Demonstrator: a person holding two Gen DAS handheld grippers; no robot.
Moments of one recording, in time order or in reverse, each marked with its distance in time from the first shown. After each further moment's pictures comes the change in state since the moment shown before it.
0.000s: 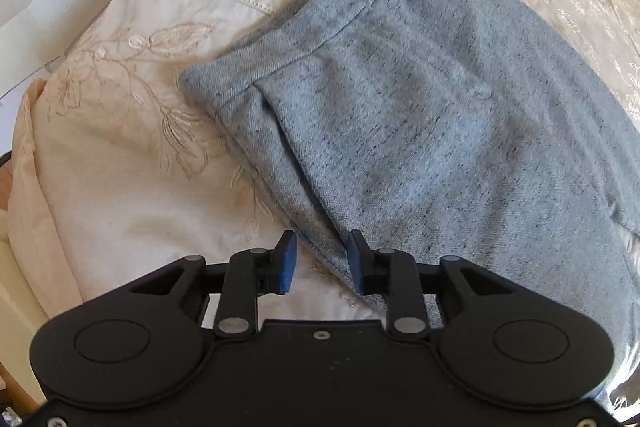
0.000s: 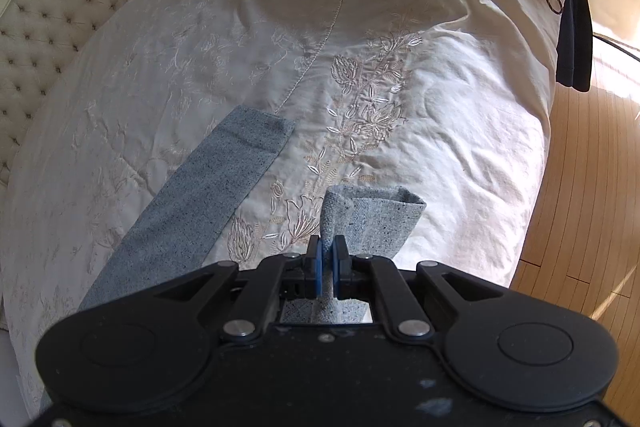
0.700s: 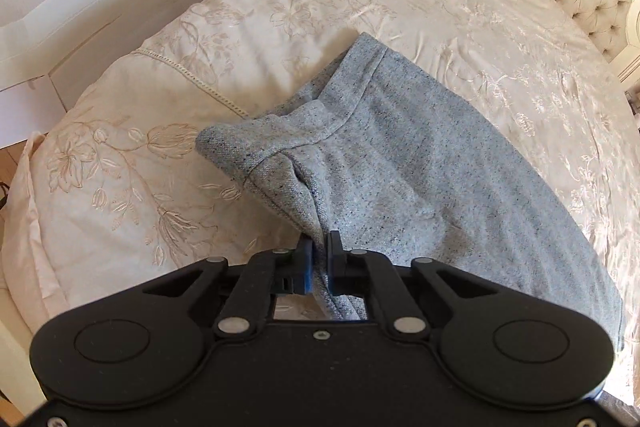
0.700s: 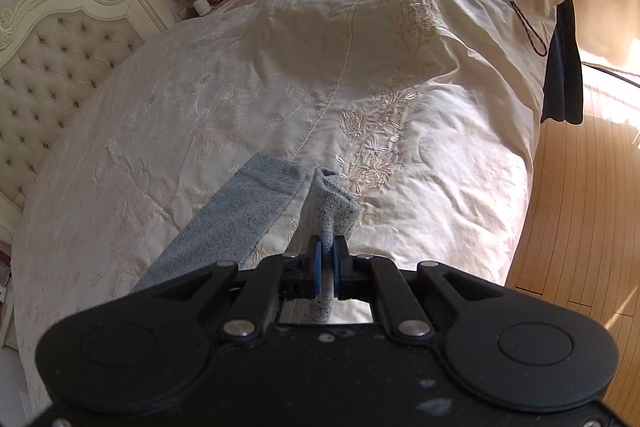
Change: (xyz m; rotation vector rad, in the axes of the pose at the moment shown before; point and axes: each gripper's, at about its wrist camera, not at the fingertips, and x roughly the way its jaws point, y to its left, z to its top) left arm -0.052 0.021 0.048 -0.097 -0.160 -0.139; right arm -0.062 -0.014 -0.004 0.023 -0.147 0.019
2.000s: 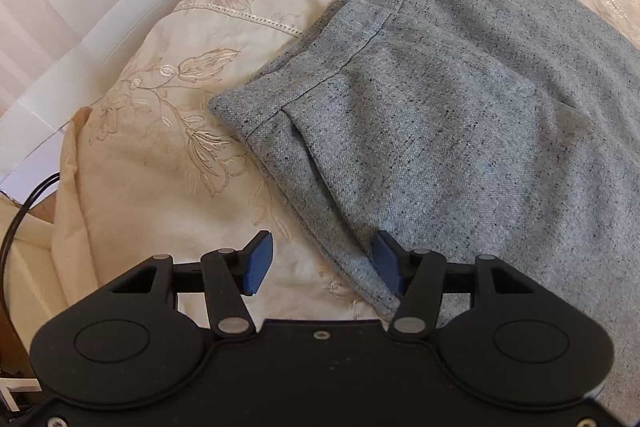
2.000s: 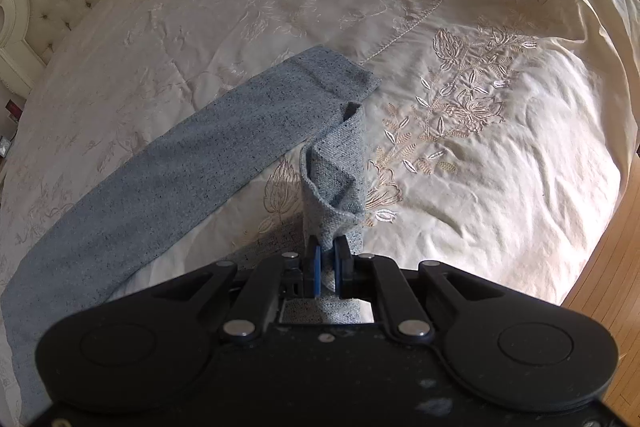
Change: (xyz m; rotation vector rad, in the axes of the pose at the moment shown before) left arm 0.062 -0.036 -0.066 0.155 0.064 0.368; right arm 0.106 0.048 -0.031 -0.333 0.239 0.093
